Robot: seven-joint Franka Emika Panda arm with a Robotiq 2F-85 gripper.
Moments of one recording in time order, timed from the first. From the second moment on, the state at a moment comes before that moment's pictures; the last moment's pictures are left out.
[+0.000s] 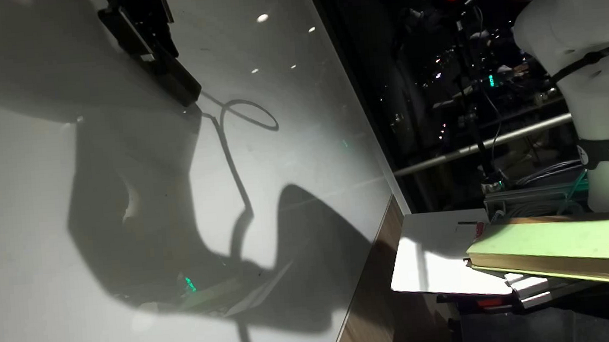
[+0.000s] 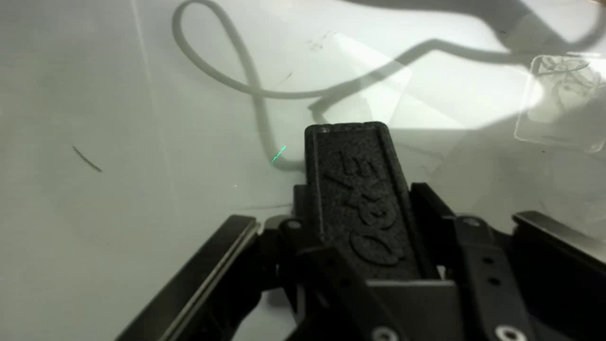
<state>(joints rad) 0.32 0.03 0.36 -1.44 -0.72 1.59 0.40</state>
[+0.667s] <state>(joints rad) 0.34 0.04 0.36 -1.42 -0.73 1.57 0.43</state>
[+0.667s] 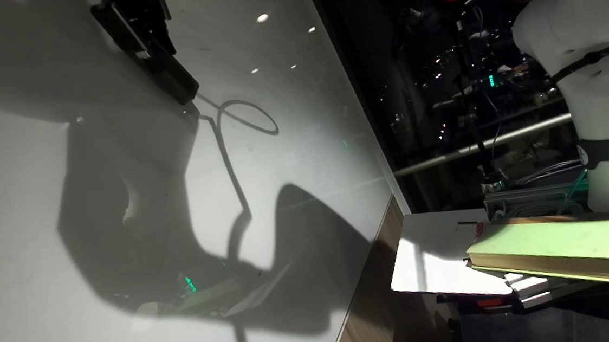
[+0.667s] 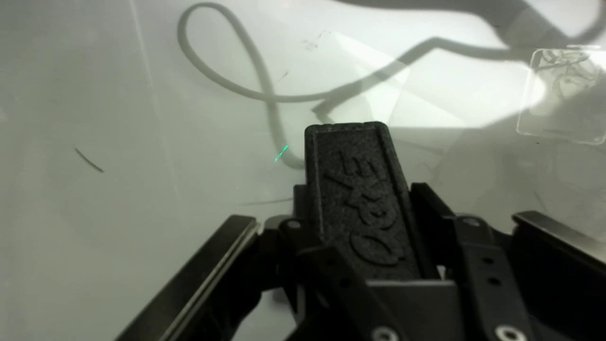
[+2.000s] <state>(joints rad) 0.34 0.08 0.36 -1.40 -0.80 1.52 0.49</state>
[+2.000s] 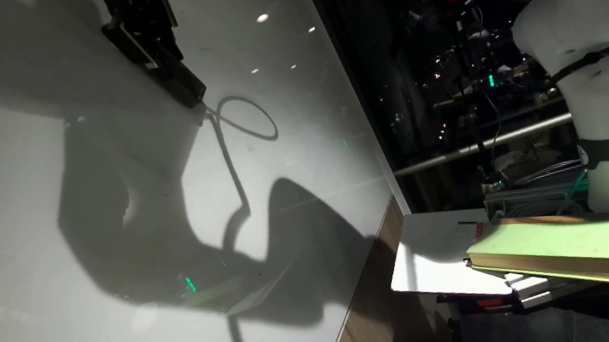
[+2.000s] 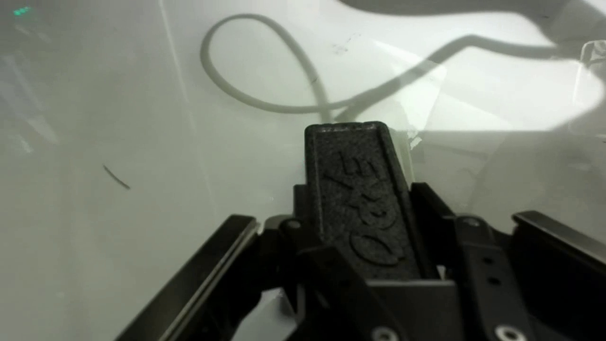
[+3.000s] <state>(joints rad) 0.37 0.10 0.36 -1.38 -0.84 1.43 0.61</state>
